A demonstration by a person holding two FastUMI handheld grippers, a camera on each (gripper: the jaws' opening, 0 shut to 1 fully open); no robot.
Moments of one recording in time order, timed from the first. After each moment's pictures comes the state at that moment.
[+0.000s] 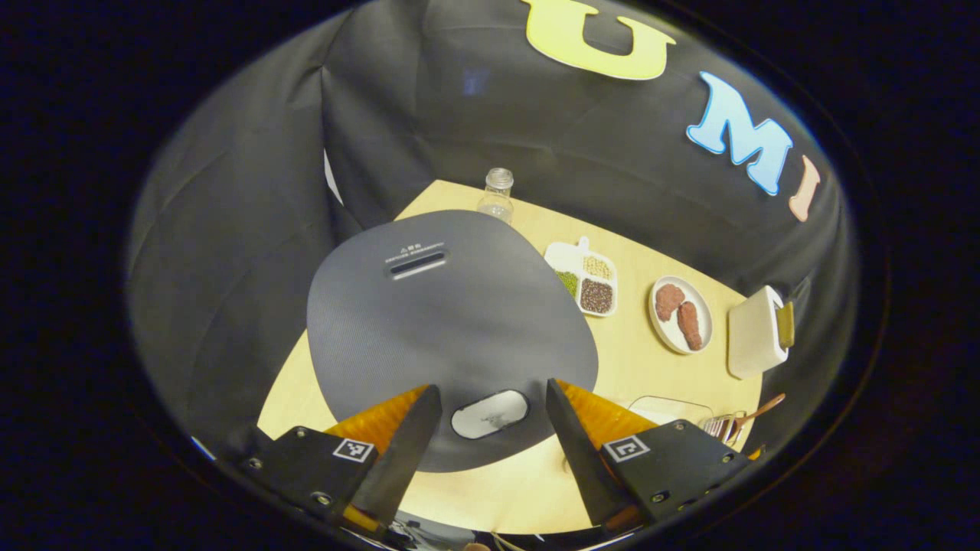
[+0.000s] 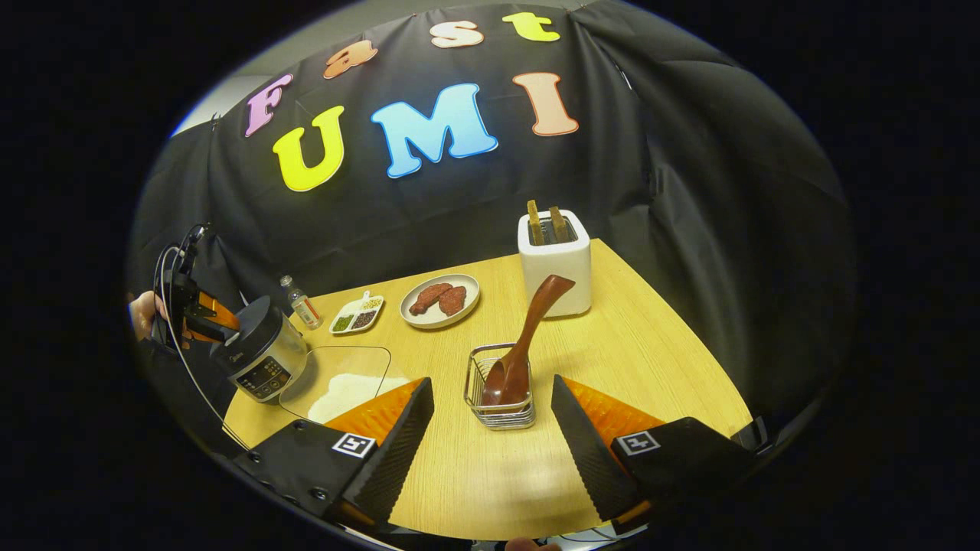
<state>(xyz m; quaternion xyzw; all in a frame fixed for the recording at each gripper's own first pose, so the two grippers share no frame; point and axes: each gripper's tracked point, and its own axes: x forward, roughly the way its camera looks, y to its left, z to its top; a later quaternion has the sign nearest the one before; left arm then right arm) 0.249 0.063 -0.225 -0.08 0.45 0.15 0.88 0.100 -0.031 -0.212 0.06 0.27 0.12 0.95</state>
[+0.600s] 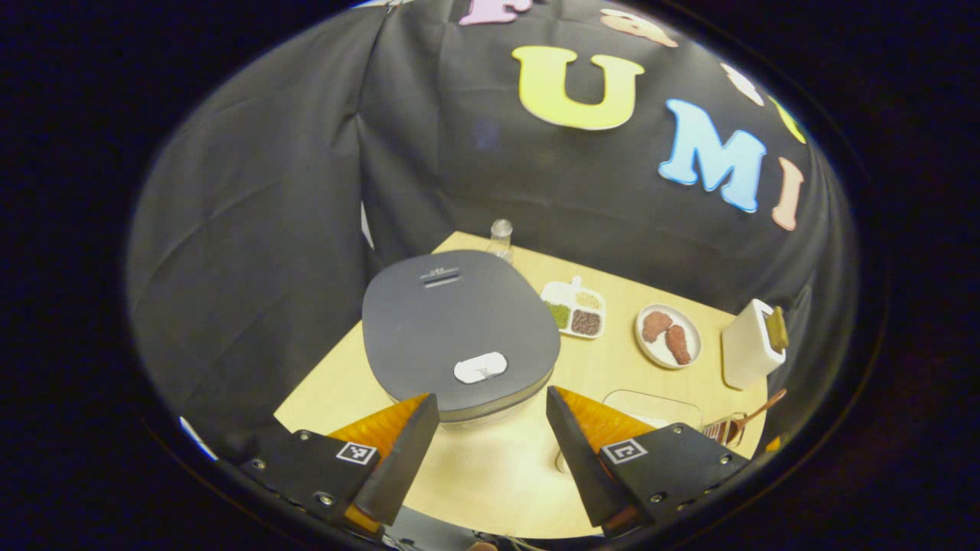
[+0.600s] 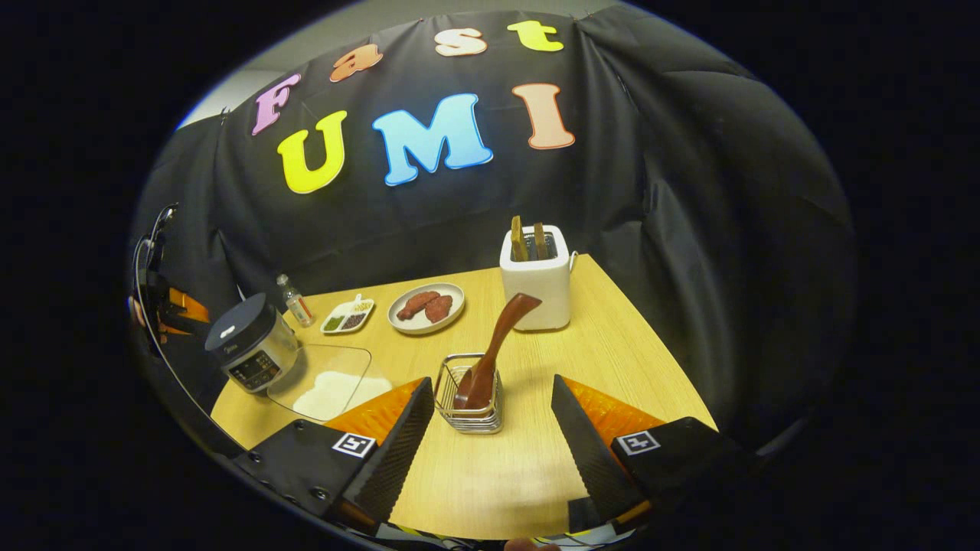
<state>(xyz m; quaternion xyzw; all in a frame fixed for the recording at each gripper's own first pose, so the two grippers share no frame) 0.172 0.022 -0.146 -0.03 0.31 0.17 0.93 0.100 -0.054 -0.185 0.05 0.24 0.12 0.96</state>
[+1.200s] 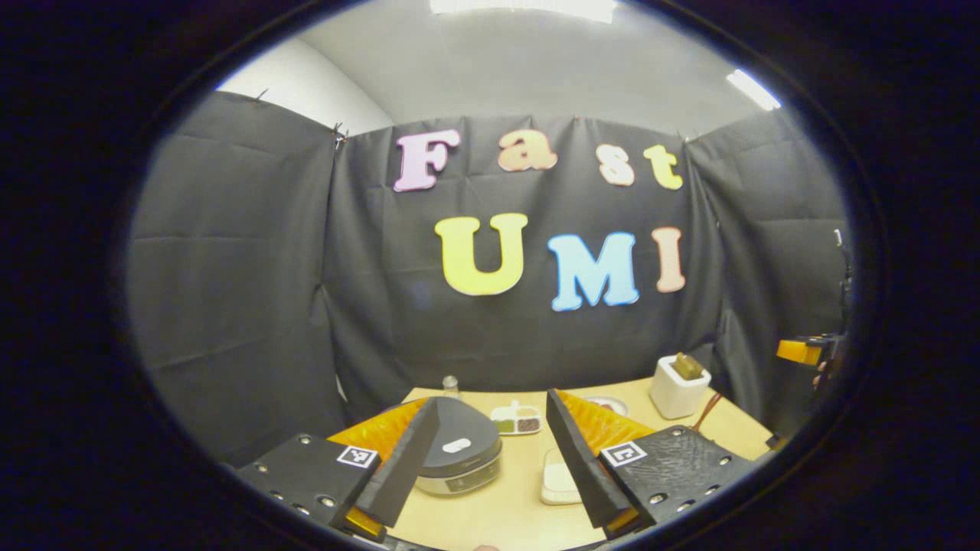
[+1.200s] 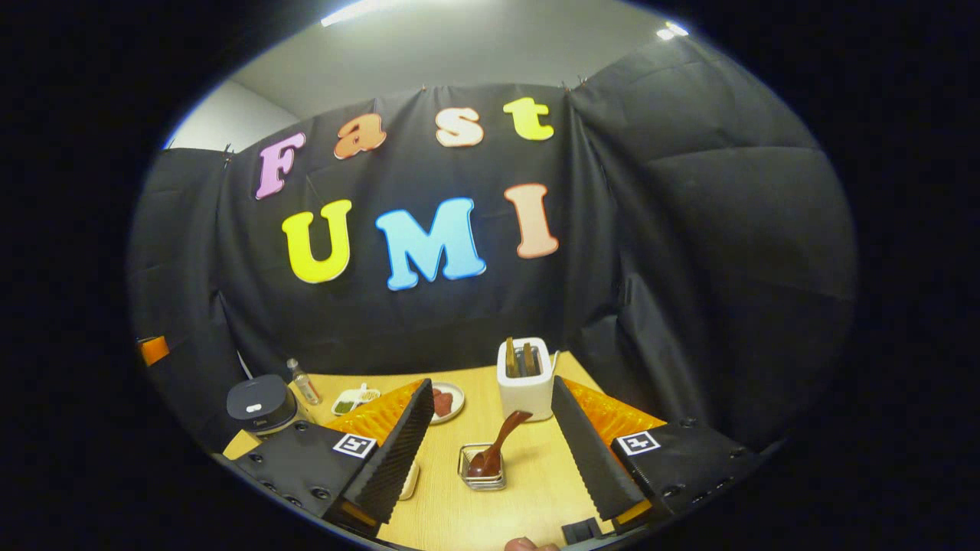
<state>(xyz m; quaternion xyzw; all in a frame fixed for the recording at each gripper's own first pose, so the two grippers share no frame) 0.018 -0.067 0.038 0.04 0.00 0.04 1.00 0.069 -0.068 0.003 0.04 0.06 0.07 1.00</state>
